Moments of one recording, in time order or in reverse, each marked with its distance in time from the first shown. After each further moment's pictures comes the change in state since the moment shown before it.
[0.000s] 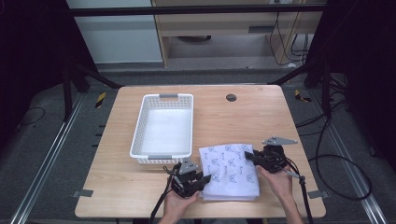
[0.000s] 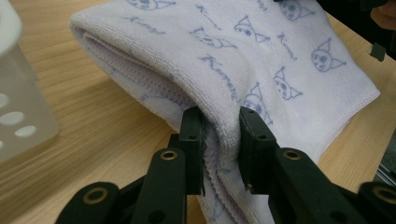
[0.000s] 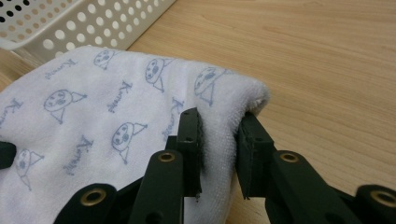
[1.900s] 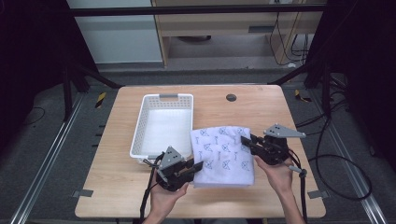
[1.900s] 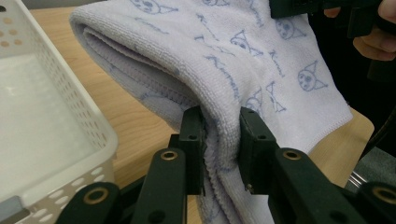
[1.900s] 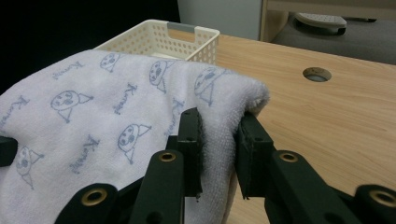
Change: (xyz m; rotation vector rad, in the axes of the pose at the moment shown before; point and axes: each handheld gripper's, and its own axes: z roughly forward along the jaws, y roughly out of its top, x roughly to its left) left arm -0.003 0.042 -0.068 -0.174 0.016 0.037; right arm 0.044 0.054 -0.044 -0.203 -0.001 -0.103
